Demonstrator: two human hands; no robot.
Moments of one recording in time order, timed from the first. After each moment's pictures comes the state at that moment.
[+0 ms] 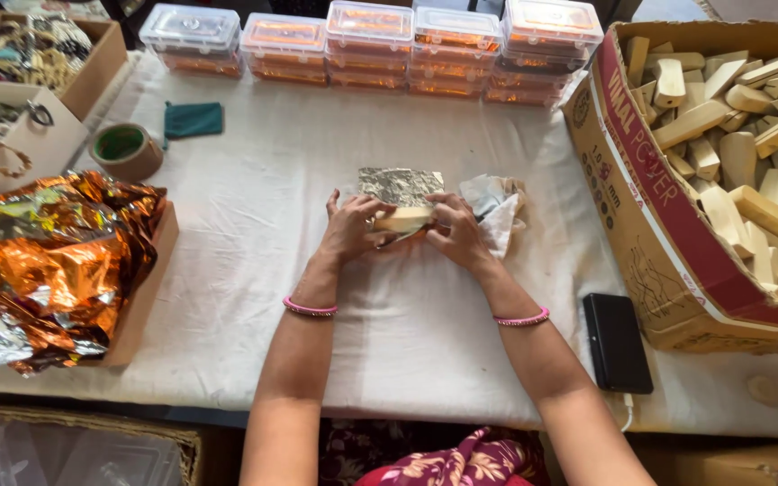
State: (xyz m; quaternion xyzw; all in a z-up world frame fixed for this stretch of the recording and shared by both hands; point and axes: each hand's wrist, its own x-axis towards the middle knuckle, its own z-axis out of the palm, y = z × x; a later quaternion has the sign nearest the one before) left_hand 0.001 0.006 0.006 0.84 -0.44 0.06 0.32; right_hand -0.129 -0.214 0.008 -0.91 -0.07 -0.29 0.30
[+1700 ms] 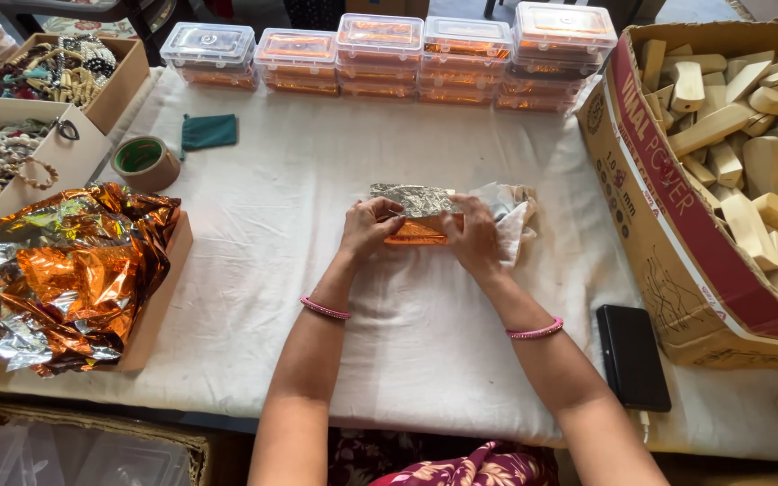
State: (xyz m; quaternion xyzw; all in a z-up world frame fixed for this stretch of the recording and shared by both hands) left_hand 0.010 -0.021 -0.005 0.78 -0.32 -0.06 0.54; right_hand -0.116 -0.217 -0.006 -0.85 0.15 -0.29 0.42
